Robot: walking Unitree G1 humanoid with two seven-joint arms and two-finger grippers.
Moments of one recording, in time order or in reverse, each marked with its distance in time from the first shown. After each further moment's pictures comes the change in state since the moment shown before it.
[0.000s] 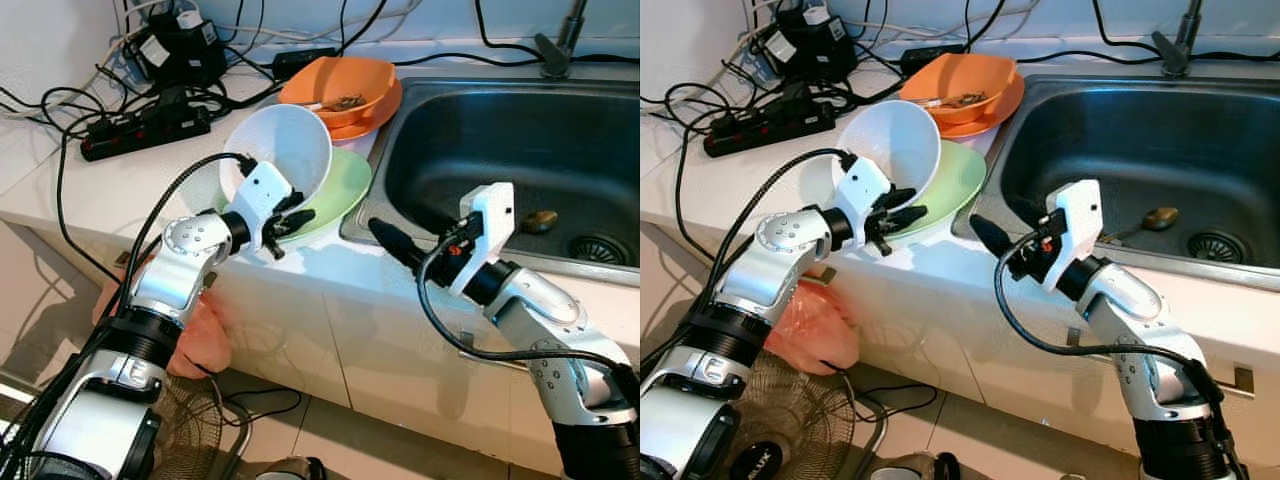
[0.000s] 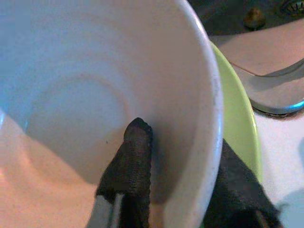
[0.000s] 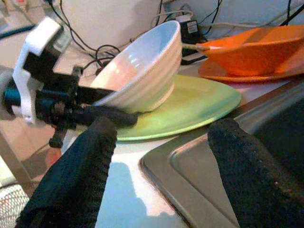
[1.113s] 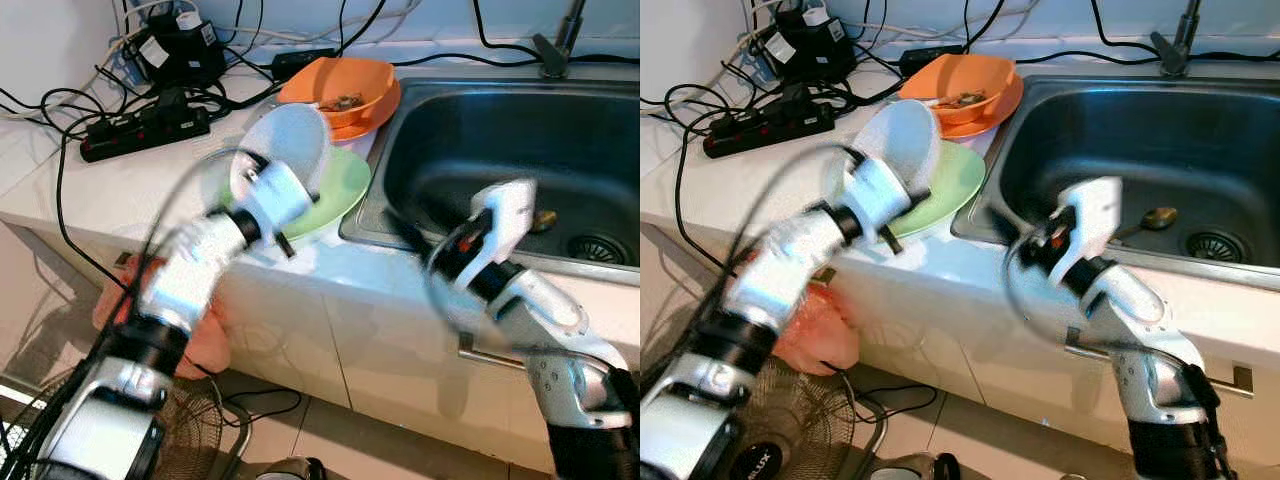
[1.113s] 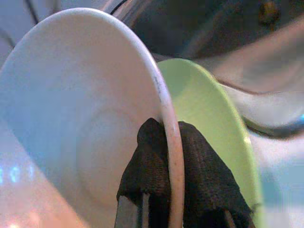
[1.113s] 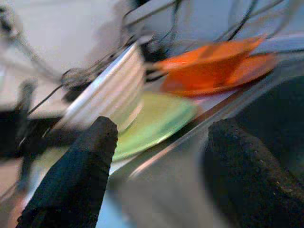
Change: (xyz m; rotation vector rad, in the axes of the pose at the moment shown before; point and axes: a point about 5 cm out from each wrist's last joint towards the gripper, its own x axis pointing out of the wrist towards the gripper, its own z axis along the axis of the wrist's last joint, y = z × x) left arm 0.007 -0.019 0.009 0.320 -0.072 0.070; right arm -0.002 -0.015 0.009 0.045 -0.104 -0.180
